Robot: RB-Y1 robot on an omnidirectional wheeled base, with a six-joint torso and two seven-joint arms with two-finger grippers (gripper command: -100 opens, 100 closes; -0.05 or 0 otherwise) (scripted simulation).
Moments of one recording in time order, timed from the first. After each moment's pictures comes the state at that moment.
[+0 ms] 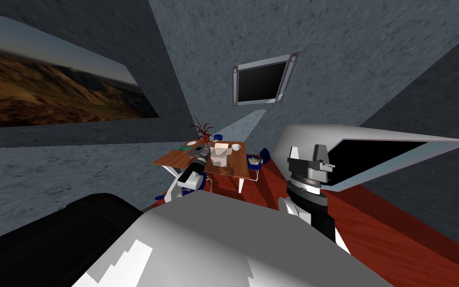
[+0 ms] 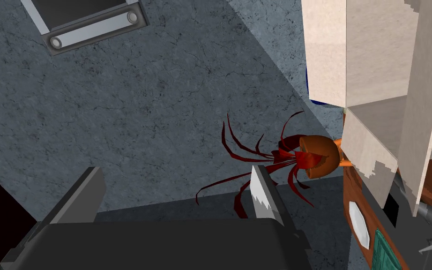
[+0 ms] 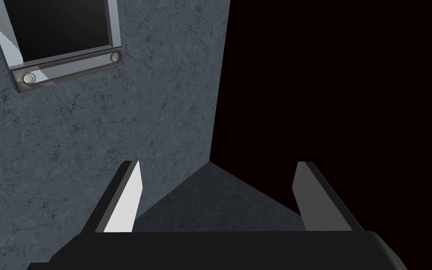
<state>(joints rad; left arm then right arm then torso) 0.37 0.19 0.01 -2.39 0.04 0.33 -0.14 0.48 0.02 0.01 -2.30 0.01 -0.62 -0.07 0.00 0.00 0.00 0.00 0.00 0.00</state>
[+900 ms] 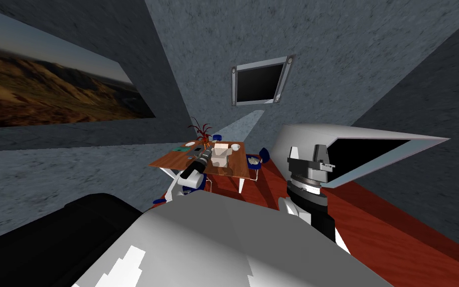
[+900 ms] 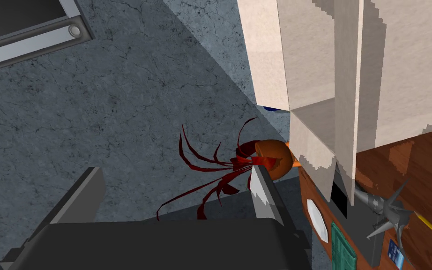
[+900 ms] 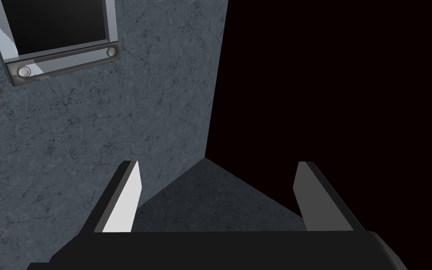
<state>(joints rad) 0.34 0.19 0.00 -2.41 0.02 0.58 -0.11 0.48 0.02 0.01 -2.30 0.01 -0.62 -0.07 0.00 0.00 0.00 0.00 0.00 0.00</state>
